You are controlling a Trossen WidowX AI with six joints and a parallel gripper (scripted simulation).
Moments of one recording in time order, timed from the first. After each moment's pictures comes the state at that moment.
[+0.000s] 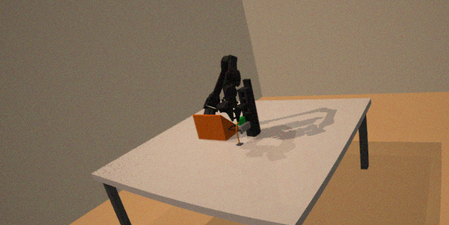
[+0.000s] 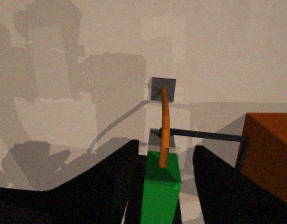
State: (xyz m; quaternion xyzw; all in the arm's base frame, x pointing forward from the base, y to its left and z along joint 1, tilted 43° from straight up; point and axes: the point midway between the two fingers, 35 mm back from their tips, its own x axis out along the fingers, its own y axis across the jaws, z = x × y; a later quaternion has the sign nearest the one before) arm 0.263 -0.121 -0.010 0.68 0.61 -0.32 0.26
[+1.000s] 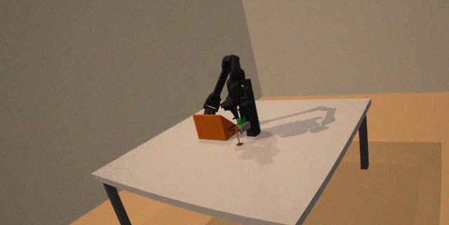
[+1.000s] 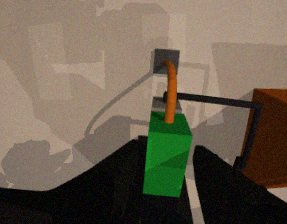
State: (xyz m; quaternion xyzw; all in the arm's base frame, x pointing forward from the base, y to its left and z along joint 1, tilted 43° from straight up) arm 0.267 -0.093 0.012 0.68 0.61 -0.32 0.26
